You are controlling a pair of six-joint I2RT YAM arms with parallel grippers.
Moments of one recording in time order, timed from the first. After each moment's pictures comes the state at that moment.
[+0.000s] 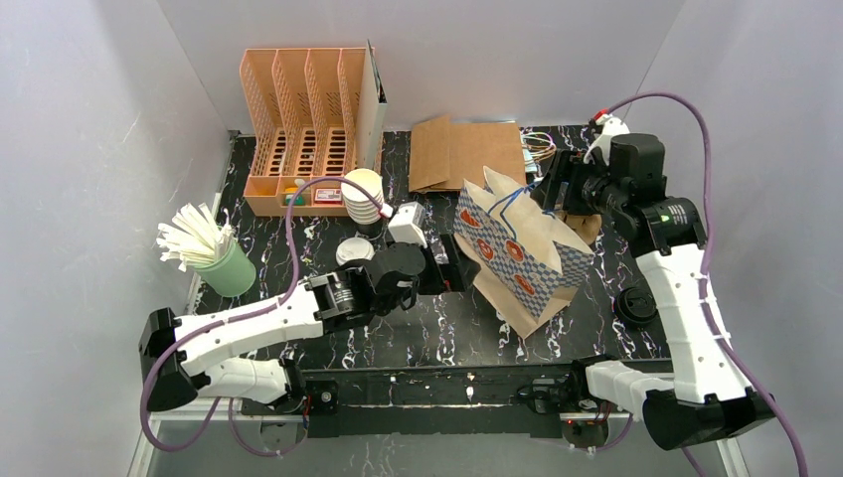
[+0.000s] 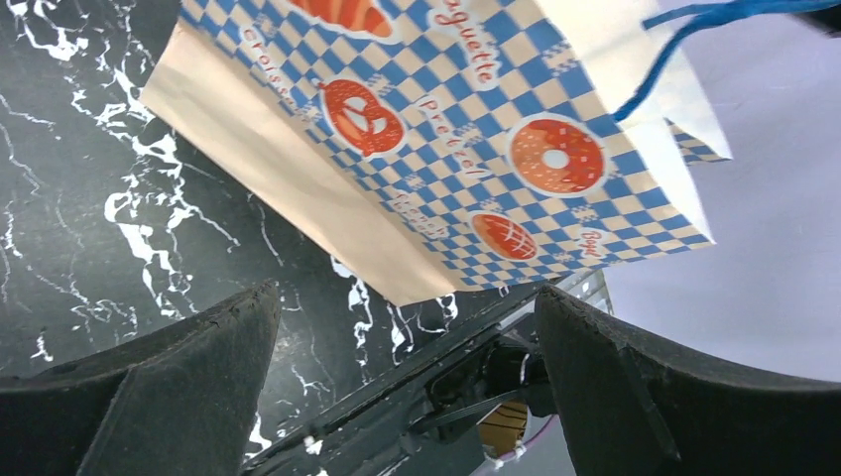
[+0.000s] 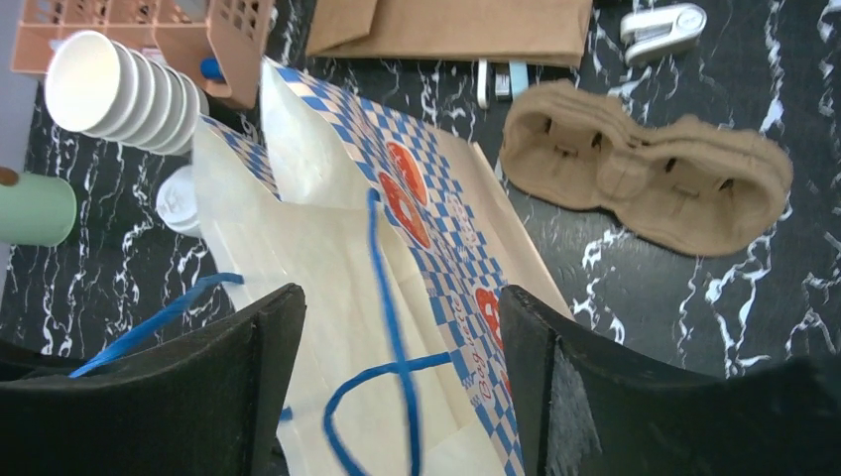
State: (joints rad) left arm -1.16 1.17 0.98 -0.25 -0.41 -0.93; right arm 0.22 1.09 1.44 -0.88 -0.18 0.28
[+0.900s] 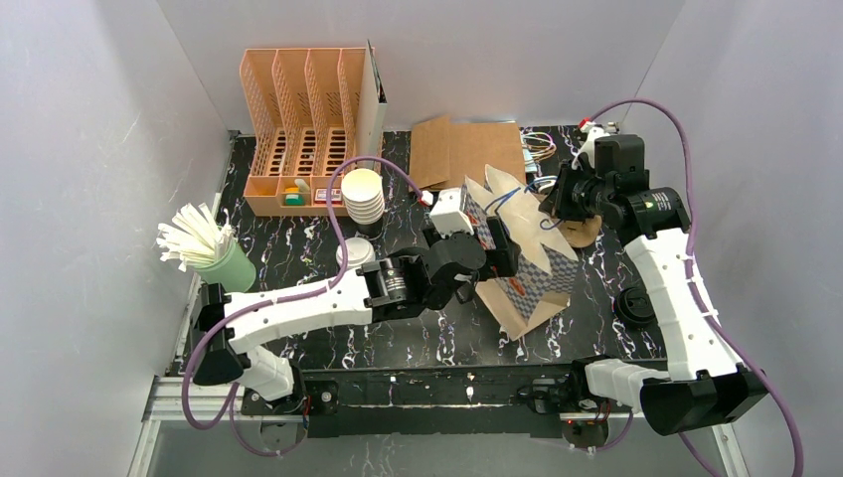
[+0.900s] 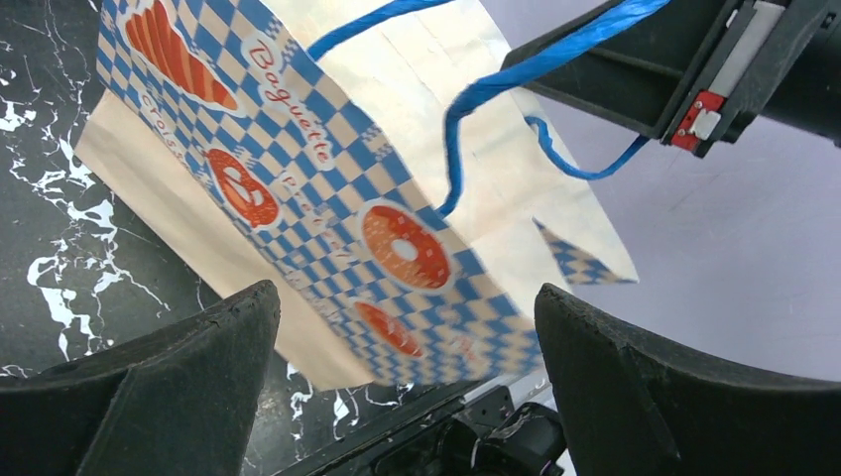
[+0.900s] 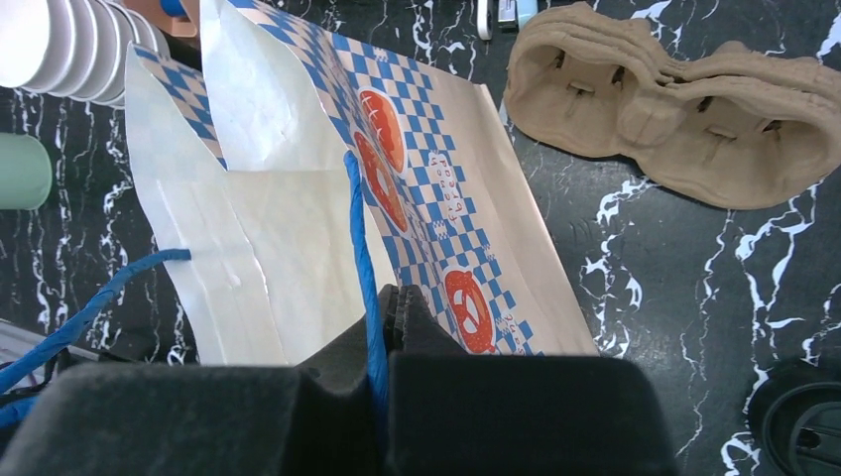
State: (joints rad) left arm -1.29 1.47 1.34 -0.32 -0.64 -0.93; right arm 0.22 1.17 1.40 -0.93 -0.20 0.28
